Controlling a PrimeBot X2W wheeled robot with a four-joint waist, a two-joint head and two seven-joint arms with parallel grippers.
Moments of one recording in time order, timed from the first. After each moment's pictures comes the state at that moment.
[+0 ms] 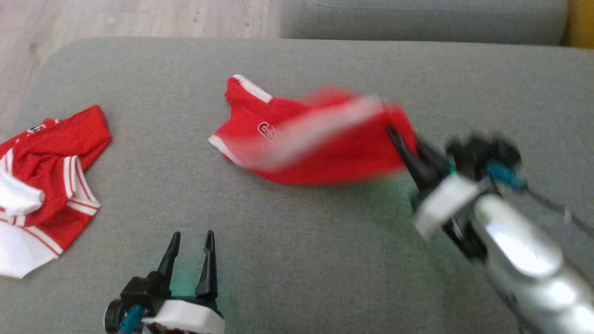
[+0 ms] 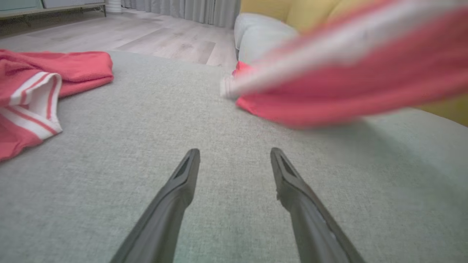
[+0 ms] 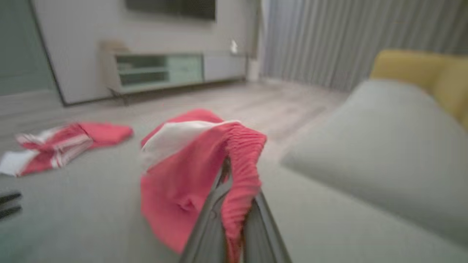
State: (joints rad) left arm -0.04 0.05 -0.20 0.40 -0.28 -0.07 -0.25; right arm -0.56 -0.35 0.73 0.51 0.46 0.13 -0.26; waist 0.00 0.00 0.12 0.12
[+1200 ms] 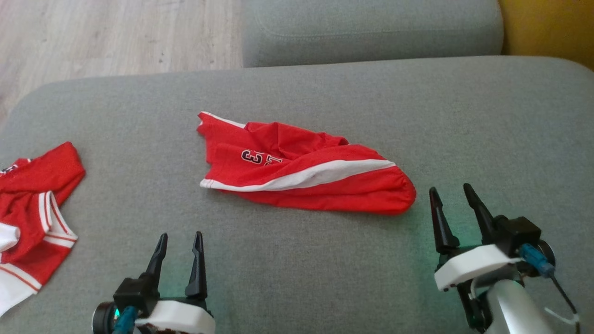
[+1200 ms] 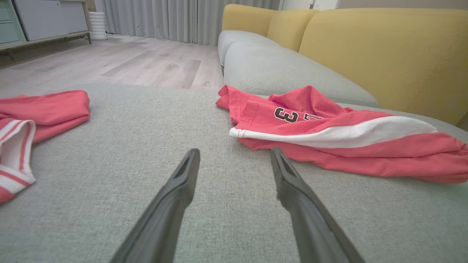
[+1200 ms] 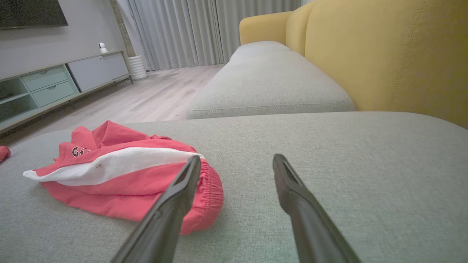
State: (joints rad) left arm -0.04 0.05 -0.15 0.42 -0.23 -0.05 -0.25; right arm -0.15 -0.06 0.08 0.48 0.13 0.13 -0.26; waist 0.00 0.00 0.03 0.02
